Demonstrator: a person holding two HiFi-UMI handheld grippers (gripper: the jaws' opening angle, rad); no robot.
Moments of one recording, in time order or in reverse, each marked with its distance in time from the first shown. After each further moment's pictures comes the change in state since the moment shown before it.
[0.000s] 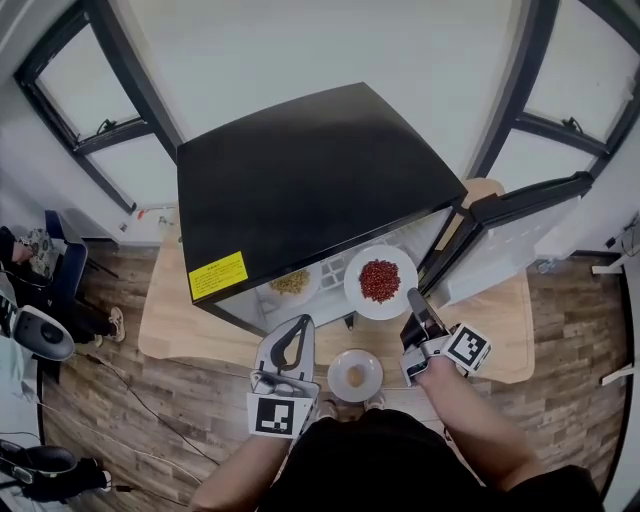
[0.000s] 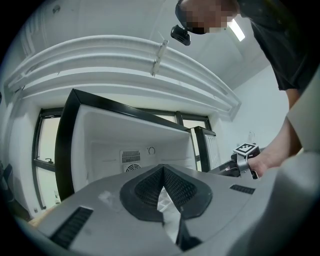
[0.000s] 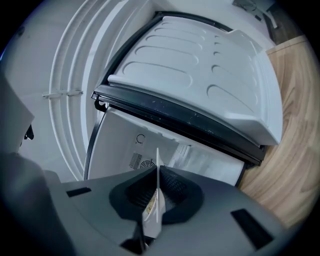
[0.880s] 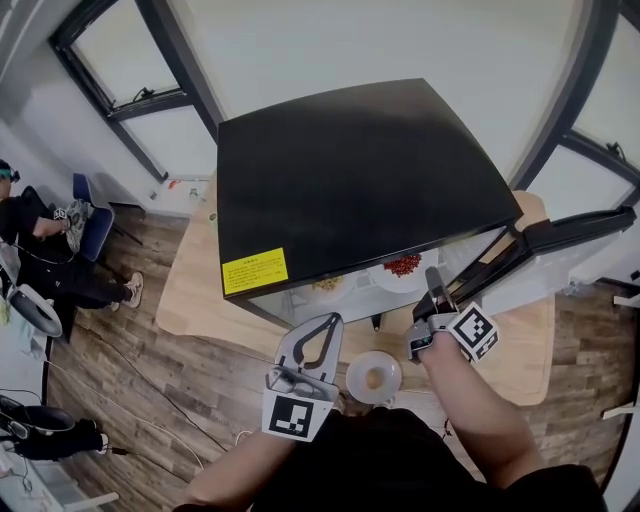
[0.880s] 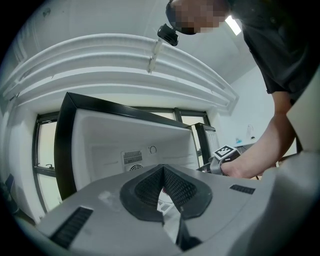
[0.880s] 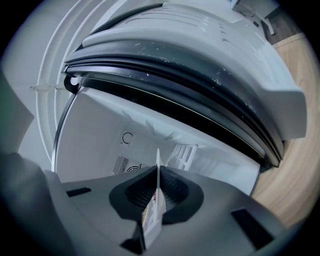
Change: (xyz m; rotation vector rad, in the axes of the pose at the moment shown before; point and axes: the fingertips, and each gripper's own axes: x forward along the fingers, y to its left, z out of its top) left arm 0.003 0.008 0.005 0.145 0.045 -0.035; right arm 0.079 -0.010 0.000 0.059 -0.049 -0.084
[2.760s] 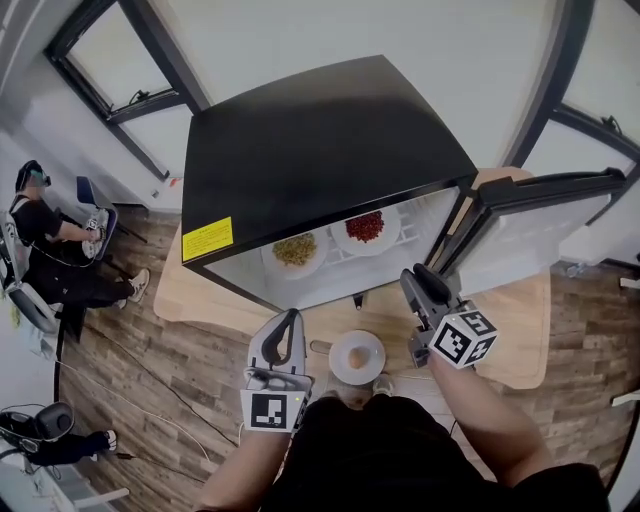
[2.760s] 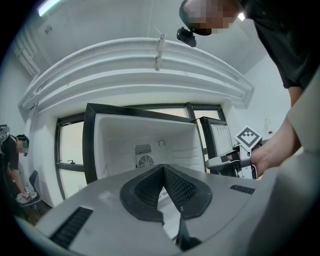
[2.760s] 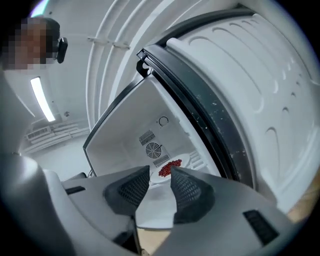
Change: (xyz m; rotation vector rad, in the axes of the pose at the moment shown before) left arm -0.035 -0.020 -0.022 -0.084 0.050 0.226; right arm -0.066 0.028 -0.012 -0.614 0.234 0.185
